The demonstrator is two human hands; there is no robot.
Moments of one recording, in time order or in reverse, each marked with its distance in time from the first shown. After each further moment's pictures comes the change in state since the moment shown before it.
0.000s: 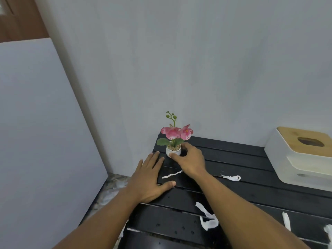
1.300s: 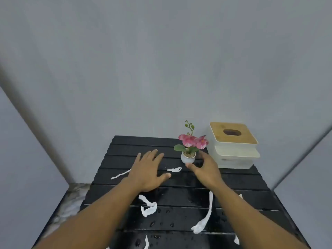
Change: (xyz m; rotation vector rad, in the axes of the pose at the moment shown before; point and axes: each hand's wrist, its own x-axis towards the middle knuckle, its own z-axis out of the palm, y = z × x) left_hand 0.038 0.160 -0.016 0.069 -0.073 0.158; right_hand -0.071 0.096 -0.187 0.016 0.091 0.198
